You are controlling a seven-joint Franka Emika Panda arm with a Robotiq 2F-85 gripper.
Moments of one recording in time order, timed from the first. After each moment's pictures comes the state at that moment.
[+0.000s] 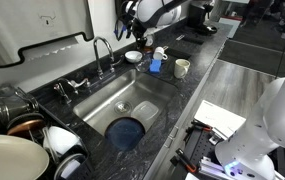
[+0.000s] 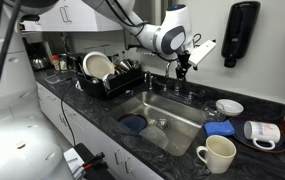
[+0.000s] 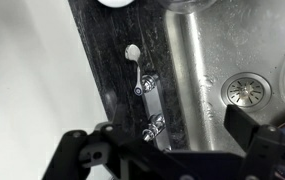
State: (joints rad) arm 0.00 0.10 -0.16 -2.05 0.09 2.66 -1.60
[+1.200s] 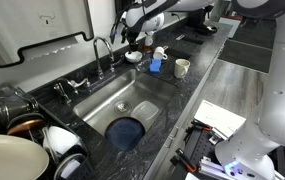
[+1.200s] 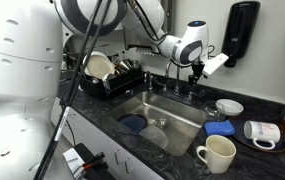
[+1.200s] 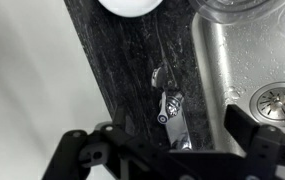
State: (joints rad) arm -0.20 0.40 0.00 -1.75 0.14 2.62 -1.62
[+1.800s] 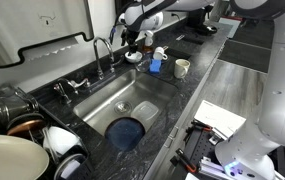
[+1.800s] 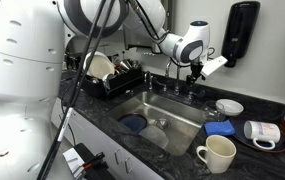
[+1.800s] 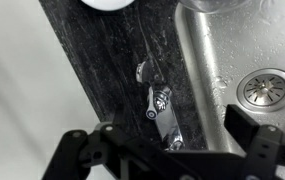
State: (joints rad) arm -0.22 0.42 0.02 -1.72 0.16 2.52 -1.59
